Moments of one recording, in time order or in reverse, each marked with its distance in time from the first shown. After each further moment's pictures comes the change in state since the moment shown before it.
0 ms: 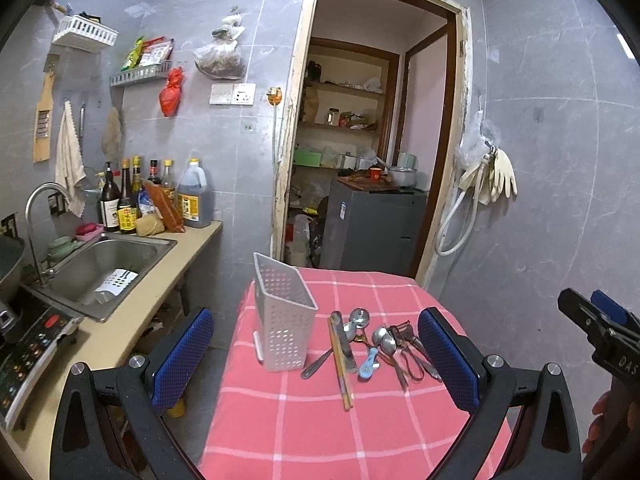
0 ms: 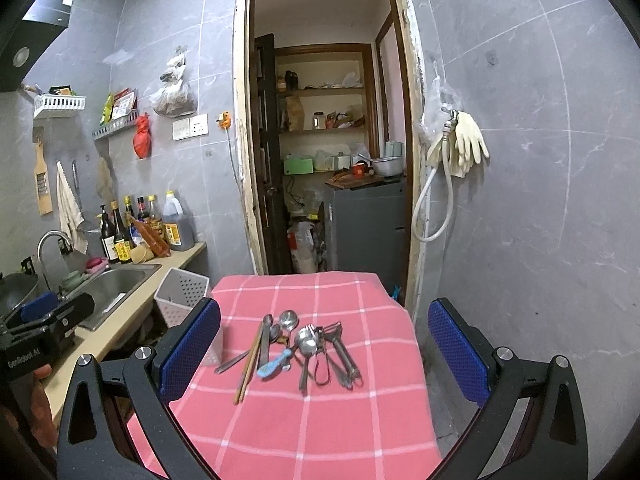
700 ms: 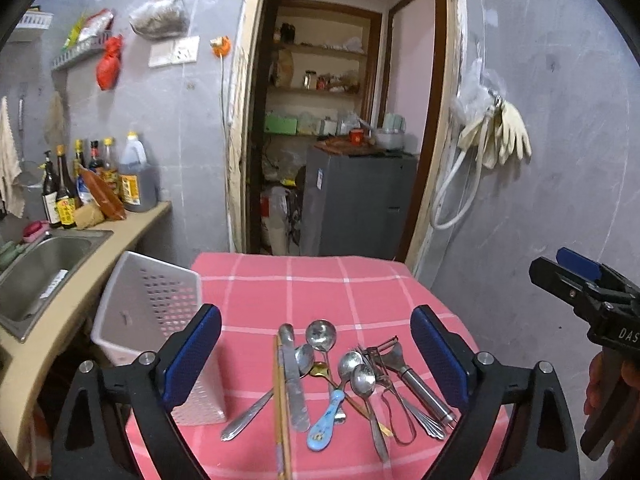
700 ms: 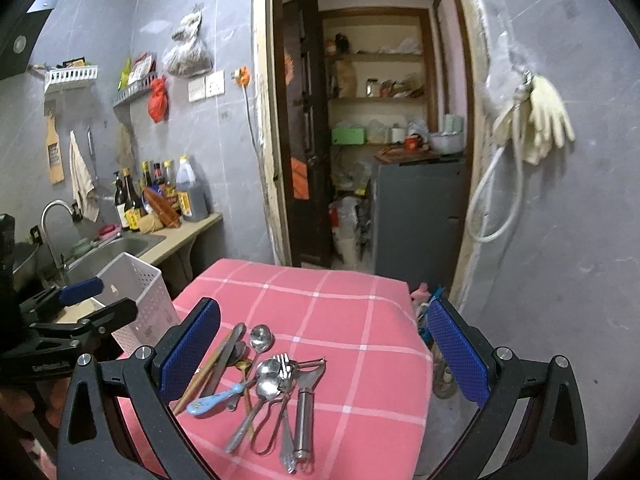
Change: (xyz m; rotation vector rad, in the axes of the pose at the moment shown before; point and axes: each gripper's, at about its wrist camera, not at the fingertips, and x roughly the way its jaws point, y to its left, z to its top) left arm 0.180 -0.080 -0.003 0.043 0.118 -0.033; right arm 0.219 -0.071 0.020 -0.102 0.125 0.237
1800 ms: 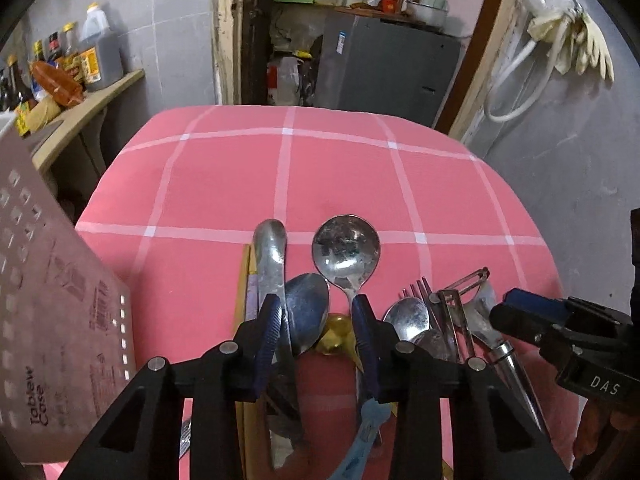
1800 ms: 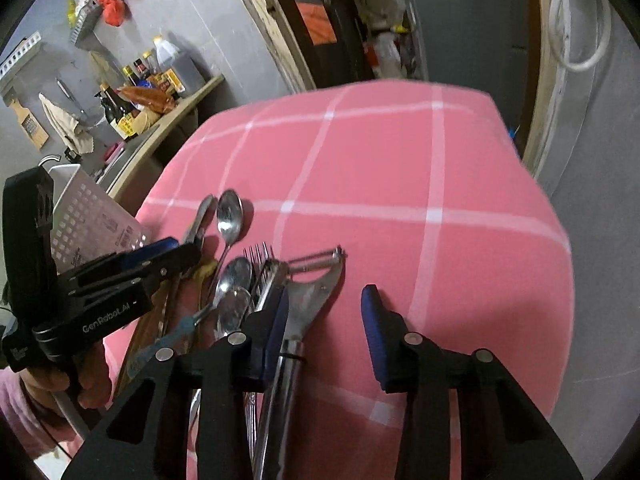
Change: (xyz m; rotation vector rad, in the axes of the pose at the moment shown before) left arm 0.189 0.005 -0.054 -0.045 0.467 0.044; right arm 0.208 -0.010 -0.129 0.164 0.575 0.234
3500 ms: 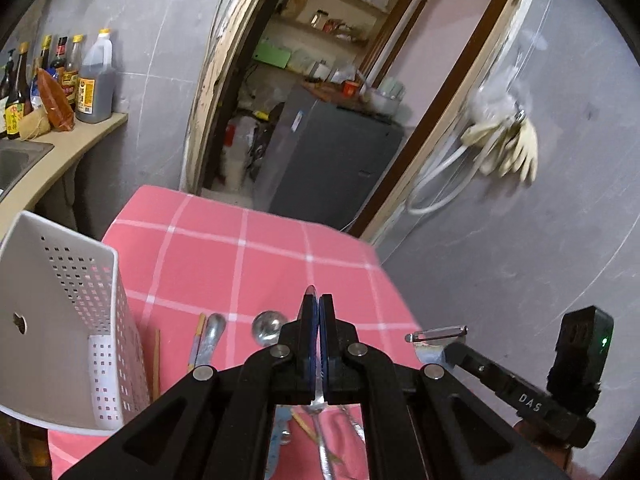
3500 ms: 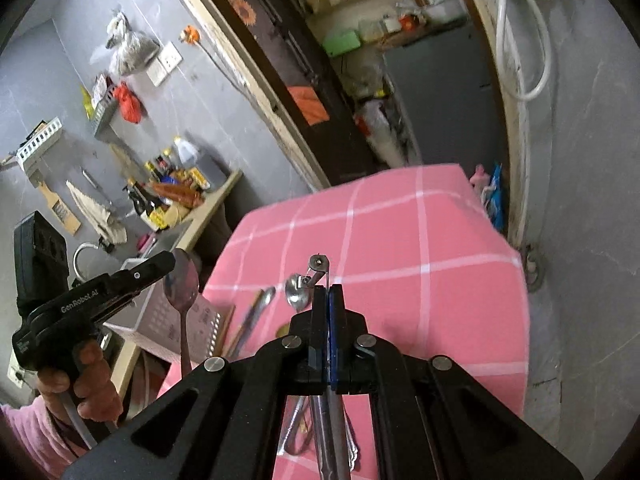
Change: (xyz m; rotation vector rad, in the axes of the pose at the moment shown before) left arm -0.129 0.034 0.039 -0.146 -0.228 -0.324; right arm -0.124 0.011 -0.003 0.161 -0.317 0.060
